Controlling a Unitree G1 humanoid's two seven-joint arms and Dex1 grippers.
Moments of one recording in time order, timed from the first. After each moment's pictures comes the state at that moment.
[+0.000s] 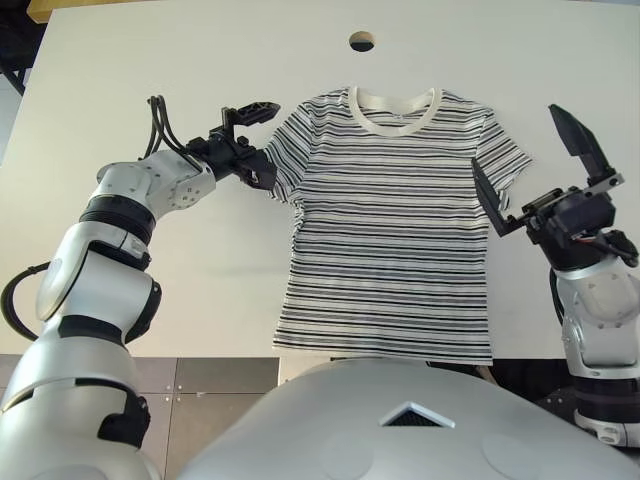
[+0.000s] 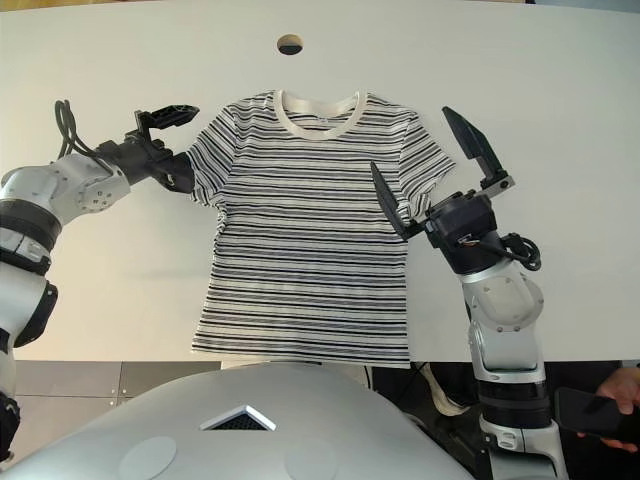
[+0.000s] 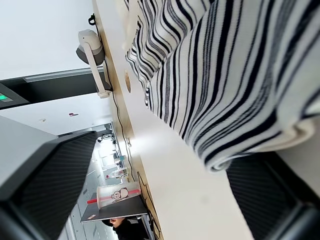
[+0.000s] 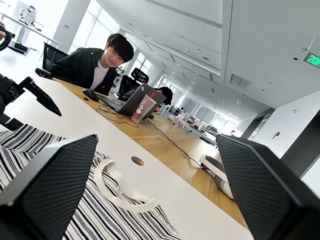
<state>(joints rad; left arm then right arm) -0.68 0.67 -0.67 1.01 0.99 -0.73 0.20 0.29 -0.51 0.00 -0.32 0.12 -0.47 0.38</state>
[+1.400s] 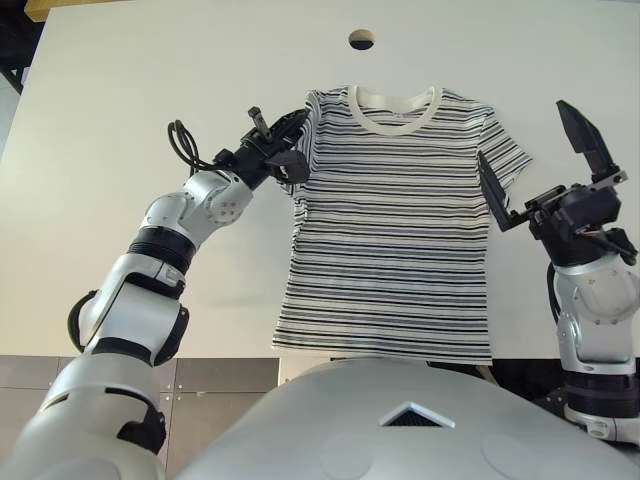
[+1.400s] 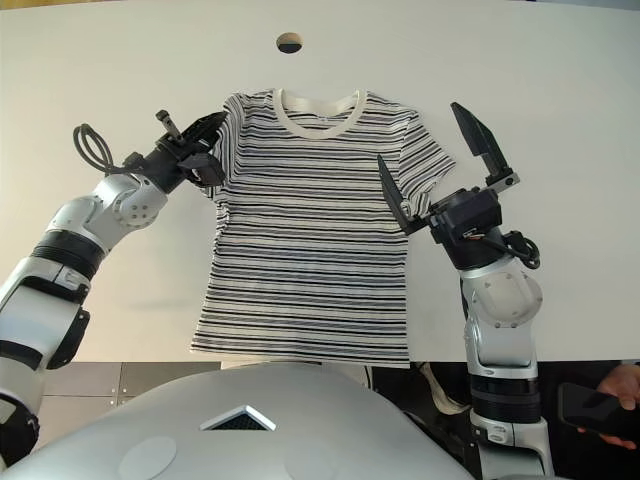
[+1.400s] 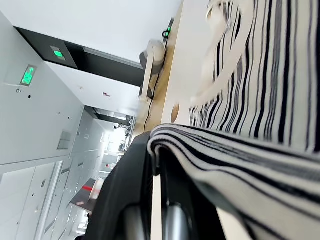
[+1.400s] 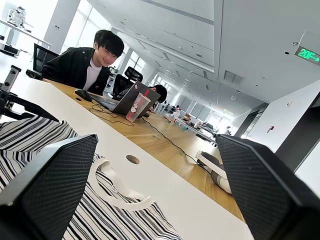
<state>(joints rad) -0.50 0.54 -0.53 0.77 0.70 -0.69 0.20 0.27 -0.45 -0.04 -0.30 0.12 -0.46 0.42</state>
